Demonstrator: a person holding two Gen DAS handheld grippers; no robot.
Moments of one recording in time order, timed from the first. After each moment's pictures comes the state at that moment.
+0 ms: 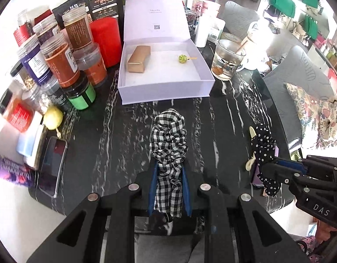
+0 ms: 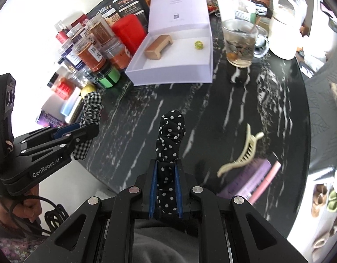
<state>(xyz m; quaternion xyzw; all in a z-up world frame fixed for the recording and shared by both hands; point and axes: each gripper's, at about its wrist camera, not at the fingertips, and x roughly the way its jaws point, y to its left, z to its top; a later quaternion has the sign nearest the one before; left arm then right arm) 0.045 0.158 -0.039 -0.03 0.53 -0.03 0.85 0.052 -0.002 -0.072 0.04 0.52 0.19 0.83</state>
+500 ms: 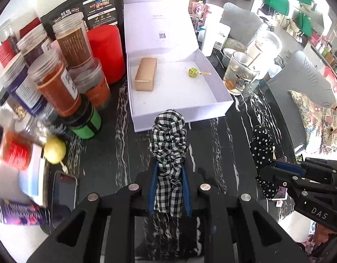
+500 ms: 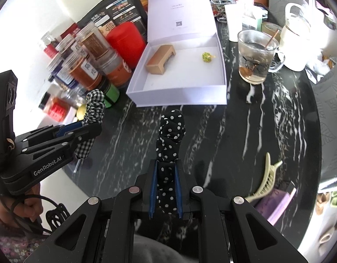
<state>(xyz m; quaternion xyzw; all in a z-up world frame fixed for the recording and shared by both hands) 0.106 0.203 -0.040 -0.01 0.52 -0.06 0.85 0.106 0.041 -0.068 0.06 0.51 0.16 0.84</state>
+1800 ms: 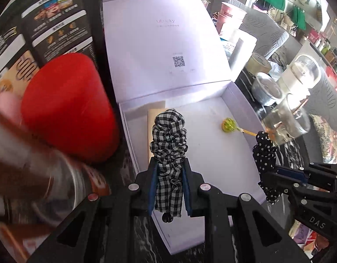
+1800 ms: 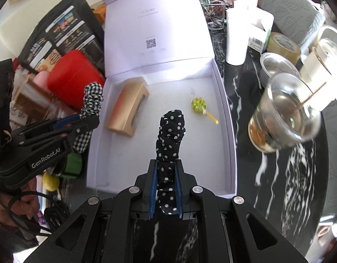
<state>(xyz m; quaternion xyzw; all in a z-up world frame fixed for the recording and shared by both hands) 0.319 0.237 -0.090 0.01 0.53 -0.11 0.84 0.307 0.065 -0.086 0.06 0.53 0.08 0.84</state>
